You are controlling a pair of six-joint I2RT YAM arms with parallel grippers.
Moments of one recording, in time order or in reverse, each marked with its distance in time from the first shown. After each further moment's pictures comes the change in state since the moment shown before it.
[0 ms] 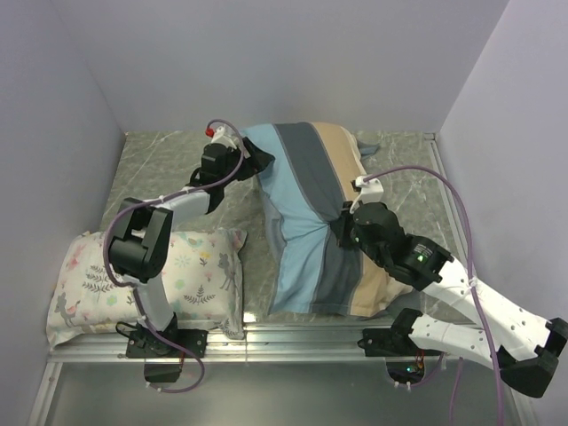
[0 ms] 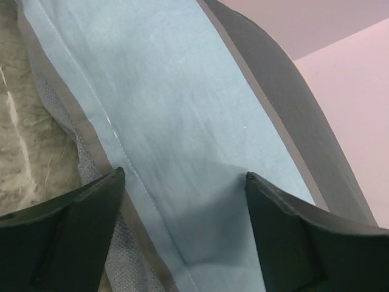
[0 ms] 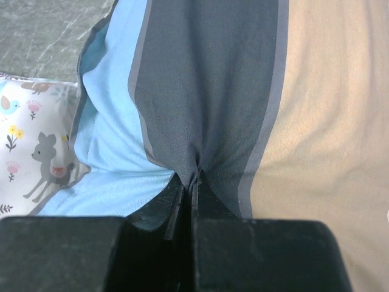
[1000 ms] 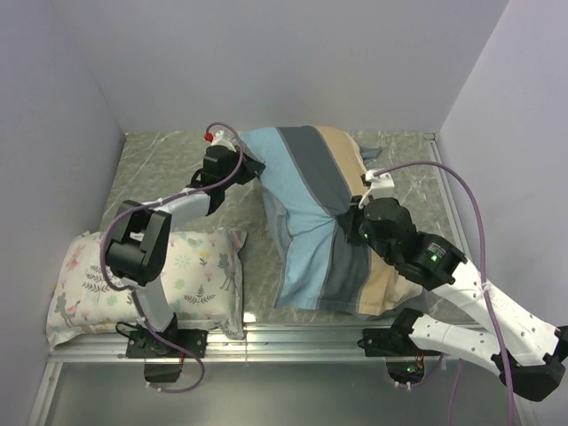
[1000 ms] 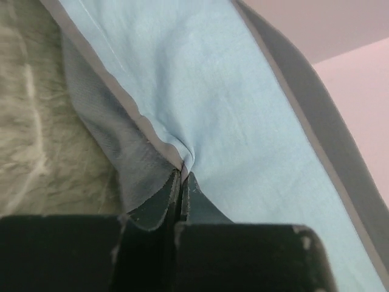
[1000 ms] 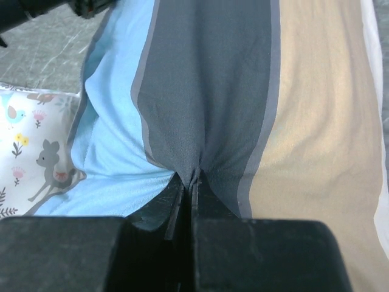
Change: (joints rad) left arm -0.015 -0.018 -0.017 -0.065 -0.056 -0.054; right arm -0.021 -0.022 0.084 -0.074 0.013 -0.032
